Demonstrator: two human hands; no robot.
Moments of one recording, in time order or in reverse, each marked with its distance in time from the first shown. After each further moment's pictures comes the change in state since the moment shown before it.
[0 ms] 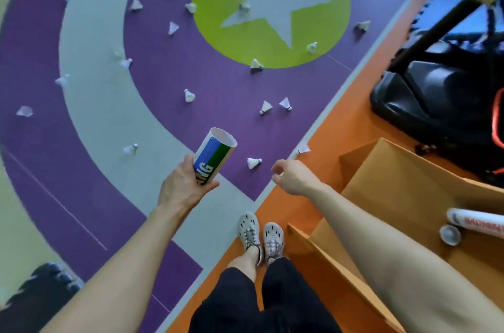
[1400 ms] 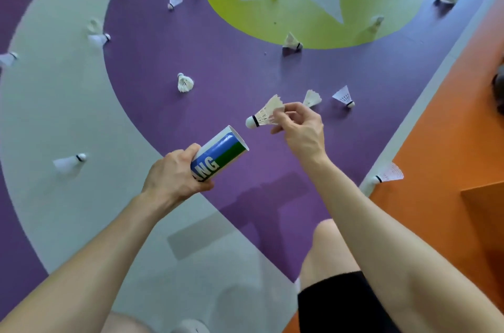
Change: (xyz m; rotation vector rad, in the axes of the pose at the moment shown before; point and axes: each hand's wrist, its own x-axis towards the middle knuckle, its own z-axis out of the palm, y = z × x) left_hand 0.353 -0.226 0.316 0.196 0.134 0.192; right_hand 0.447 0.047 0.205 1.014 0.608 -0.278
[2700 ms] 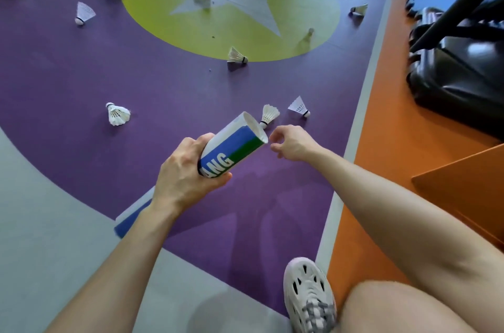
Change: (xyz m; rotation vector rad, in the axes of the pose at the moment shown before) left_hand 0.130 0.045 0.044 -0.399 0.168 0.408; right_hand 0.127 0.077 -0.058 -0.971 -0.195 0.177
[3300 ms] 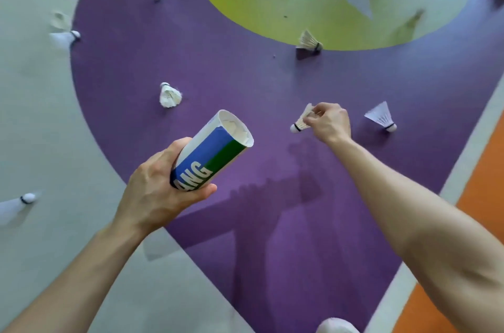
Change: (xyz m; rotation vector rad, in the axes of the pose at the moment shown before) left_hand -0.026 -0.052 -0.043 0.040 0.085 -0.319; right_hand 0.159 -0.030 0.046 0.275 0.263 0.027
